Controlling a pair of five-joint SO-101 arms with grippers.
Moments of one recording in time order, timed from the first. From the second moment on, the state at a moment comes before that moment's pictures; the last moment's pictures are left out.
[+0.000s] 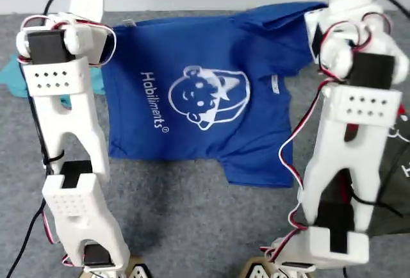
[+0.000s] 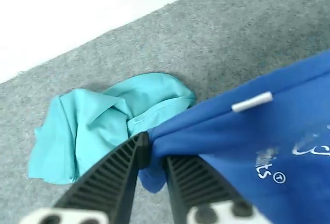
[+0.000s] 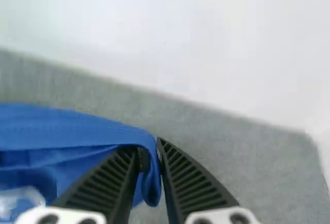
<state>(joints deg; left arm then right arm) -7.7 26.9 -64.4 99.4 -16.7 4.7 -1.0 -34.7 68.3 19.9</state>
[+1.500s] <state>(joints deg) -9.5 27.8 -16.2 95.5 -20.4 4.2 1.8 5.2 85.9 22.4</state>
